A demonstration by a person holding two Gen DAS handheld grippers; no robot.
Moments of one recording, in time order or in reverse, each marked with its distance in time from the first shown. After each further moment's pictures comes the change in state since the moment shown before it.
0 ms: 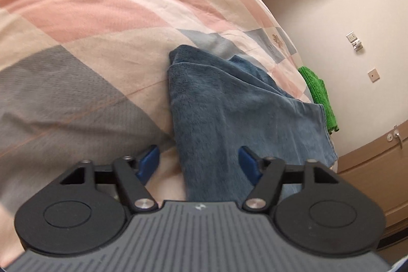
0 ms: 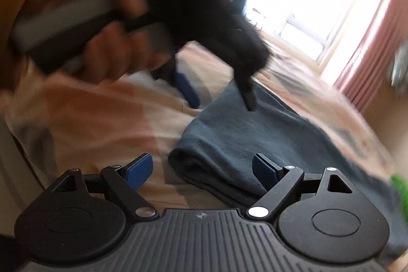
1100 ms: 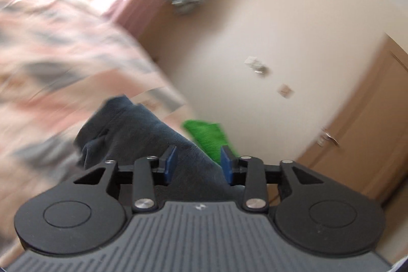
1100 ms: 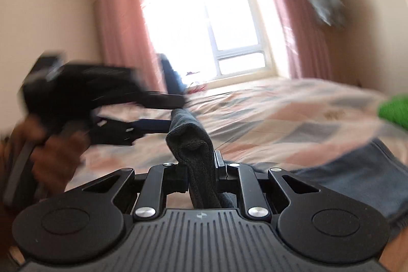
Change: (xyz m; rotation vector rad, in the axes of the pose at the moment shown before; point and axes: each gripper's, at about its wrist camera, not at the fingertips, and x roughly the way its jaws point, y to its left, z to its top) left arm -0.041 -0.223 0.033 0.347 -0.277 -0.356; right arm -0.066 -0.250 -0.043 0.960 -0.374 0.076
